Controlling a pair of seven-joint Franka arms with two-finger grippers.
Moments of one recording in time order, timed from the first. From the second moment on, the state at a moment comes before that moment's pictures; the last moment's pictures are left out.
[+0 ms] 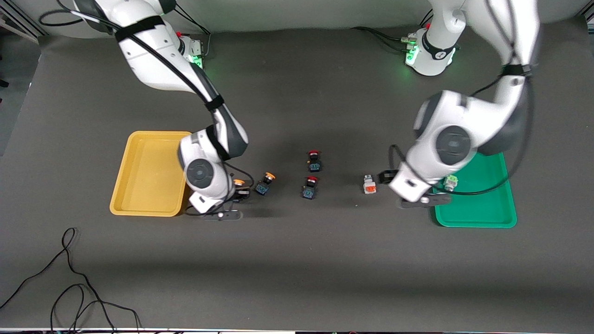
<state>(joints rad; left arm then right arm) -0.36 0.39 -0.06 -1.71 -0.01 2.01 -0.53 0.55 0.63 -0.16 -1.71 0.14 2.22 0.34</state>
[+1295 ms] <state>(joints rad) -0.42 0.61 -0.05 -1.84 -0.01 2.37 -0.65 0.36 0.29 -0.38 -2.31 0.22 2.47 -0.30</state>
